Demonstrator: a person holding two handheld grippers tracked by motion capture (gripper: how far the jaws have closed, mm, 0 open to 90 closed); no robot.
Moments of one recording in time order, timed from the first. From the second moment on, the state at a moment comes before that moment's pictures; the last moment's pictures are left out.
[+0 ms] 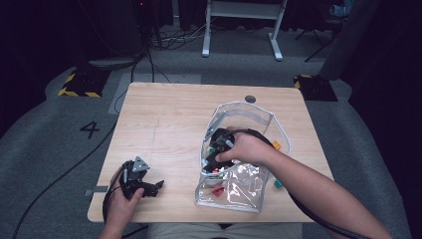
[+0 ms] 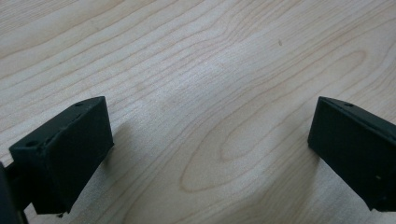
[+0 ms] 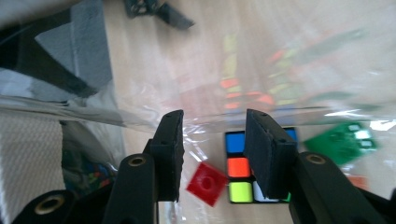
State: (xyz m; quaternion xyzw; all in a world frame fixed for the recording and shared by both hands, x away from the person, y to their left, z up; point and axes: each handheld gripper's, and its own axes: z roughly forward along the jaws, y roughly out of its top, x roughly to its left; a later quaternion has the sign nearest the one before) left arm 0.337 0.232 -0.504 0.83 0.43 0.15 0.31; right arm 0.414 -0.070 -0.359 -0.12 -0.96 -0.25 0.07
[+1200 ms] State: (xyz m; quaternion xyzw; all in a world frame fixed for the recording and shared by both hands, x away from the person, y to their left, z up) left arm 0.339 0.228 -0.504 0.82 0.45 0.15 0.31; right arm 0.406 -0.266 -0.257 -0.30 -0.87 -0.39 -0.08
